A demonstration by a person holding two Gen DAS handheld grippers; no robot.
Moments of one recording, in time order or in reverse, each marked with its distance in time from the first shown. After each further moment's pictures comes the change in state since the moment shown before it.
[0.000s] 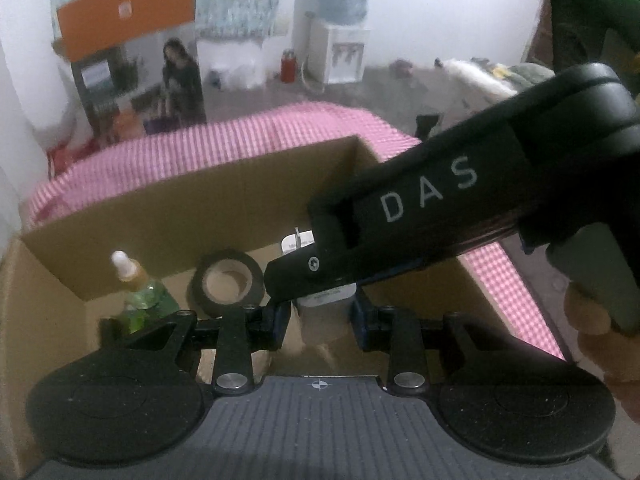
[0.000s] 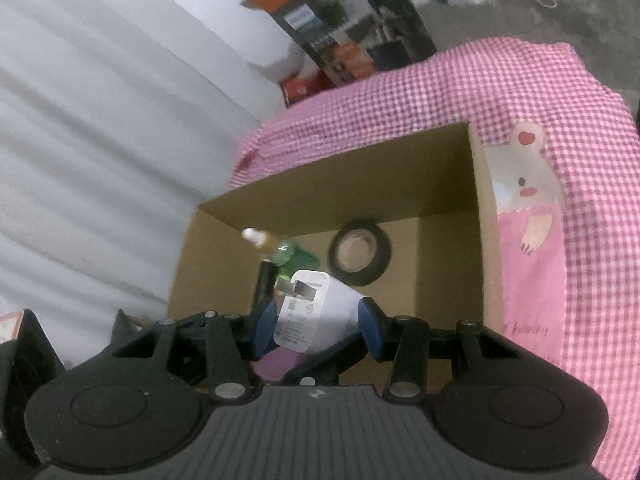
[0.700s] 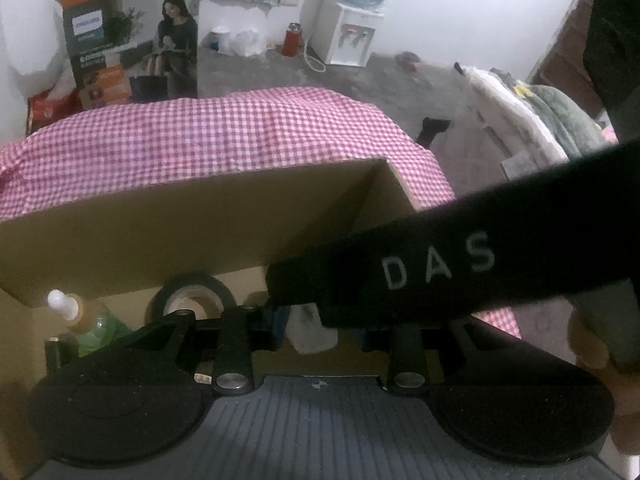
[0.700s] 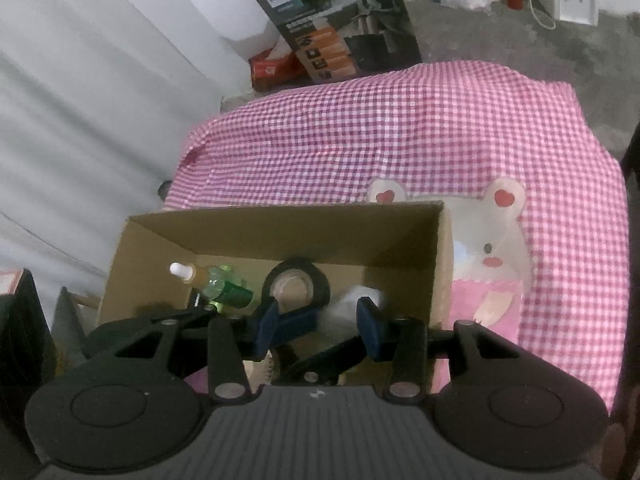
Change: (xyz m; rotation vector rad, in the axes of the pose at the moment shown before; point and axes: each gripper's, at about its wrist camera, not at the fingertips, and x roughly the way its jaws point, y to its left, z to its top) left arm 0.049 0.021 0.039 -0.130 0.069 -0.080; right arm 0.021 0.000 0.050 -0.112 0.066 -0.164
